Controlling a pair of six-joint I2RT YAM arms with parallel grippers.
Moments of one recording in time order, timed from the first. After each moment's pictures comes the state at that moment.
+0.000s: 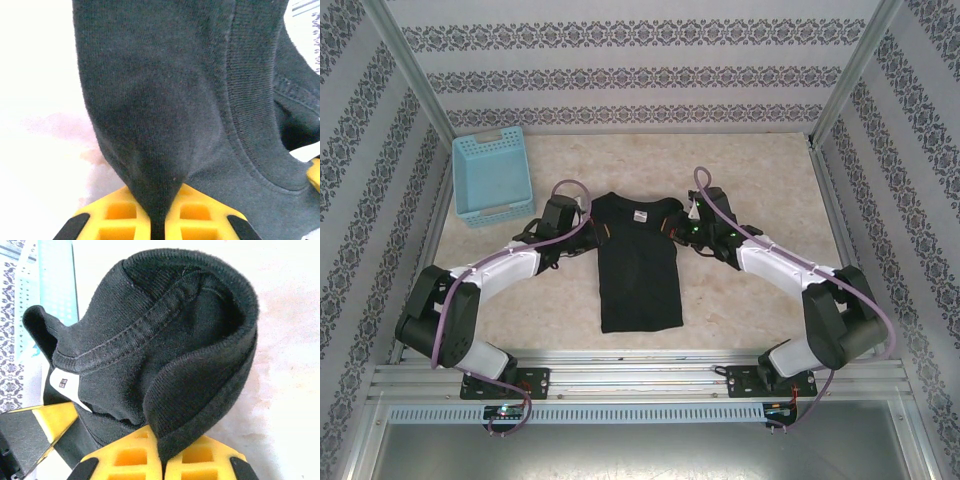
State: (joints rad) left arm -0.39 1.49 0.83 -0.03 0.30 -0.77; right arm 0.45 1.46 0.86 -0.08 -0.31 0.84
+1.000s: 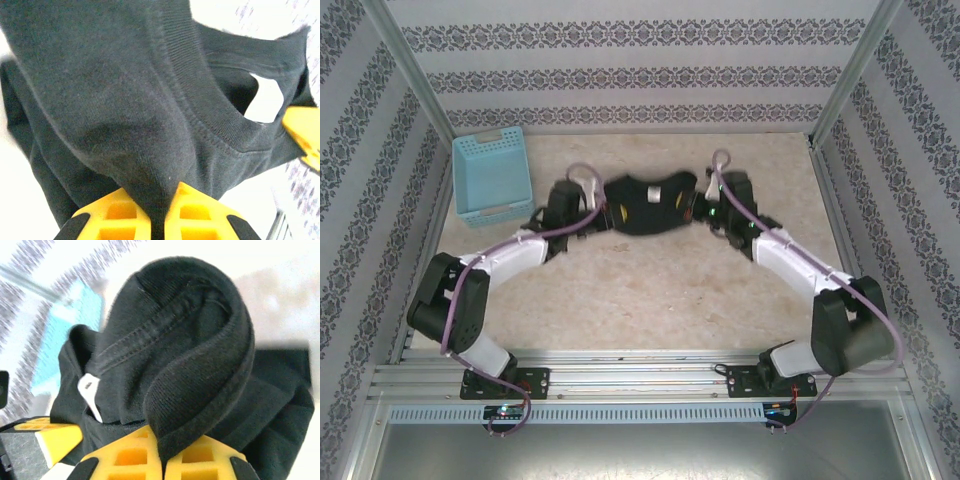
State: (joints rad) left arm -0.42 1.57 0.86 0.15 0.45 -0.68; right arm 0.35 1.39 0.85 -0.02 -0.33 0.68
